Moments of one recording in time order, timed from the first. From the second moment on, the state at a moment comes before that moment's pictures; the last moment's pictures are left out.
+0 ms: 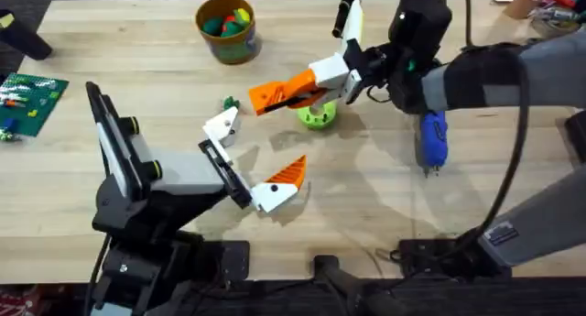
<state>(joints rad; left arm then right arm) -0.20 0.00 0.01 -0.06 0.74 -0.06 0.36 1.82 0.83 0.94 -1.55 1.32</state>
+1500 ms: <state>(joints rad) -0.20 0.00 0.01 -0.06 0.74 -0.06 0.44 1.89 0.72 1.23 -1.55 1.64</state>
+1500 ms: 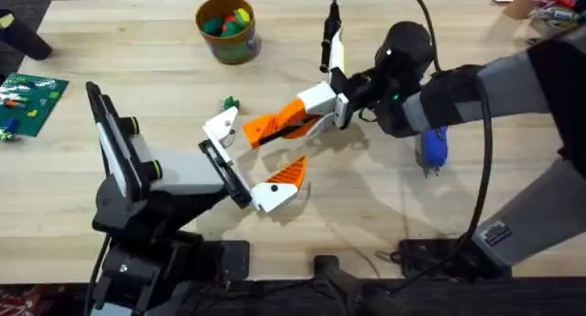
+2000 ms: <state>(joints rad) -0.20 0.00 0.01 -0.06 0.74 -0.06 0.45 1.89 0.75 1.23 -1.55 1.68</state>
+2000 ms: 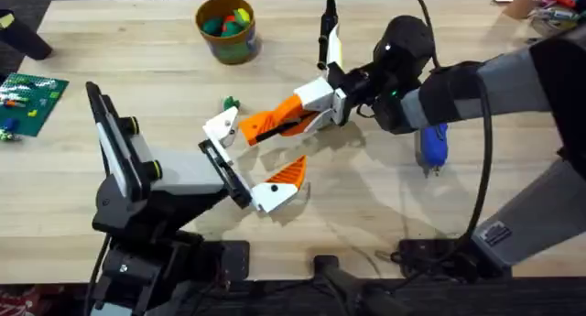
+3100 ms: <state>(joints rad) -0.20 0.00 0.01 -0.06 0.74 -0.06 0.48 1.89 0.77 1.22 -1.55 1.68</state>
